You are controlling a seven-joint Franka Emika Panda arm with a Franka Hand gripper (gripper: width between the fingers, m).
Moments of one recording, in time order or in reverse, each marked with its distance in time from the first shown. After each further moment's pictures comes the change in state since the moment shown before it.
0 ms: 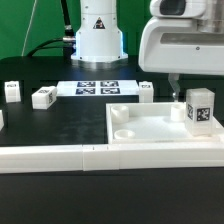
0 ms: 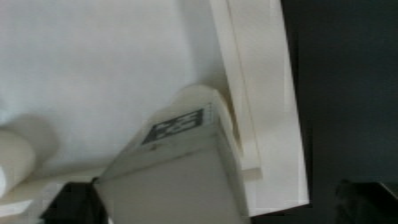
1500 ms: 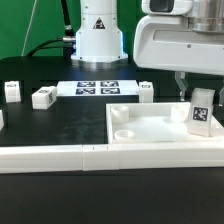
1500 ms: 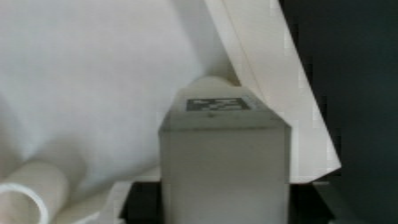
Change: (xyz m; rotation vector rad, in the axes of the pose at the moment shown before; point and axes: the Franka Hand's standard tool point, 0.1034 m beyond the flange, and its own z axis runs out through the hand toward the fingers) arm 0.004 0.010 0.000 0.027 -0.009 0.449
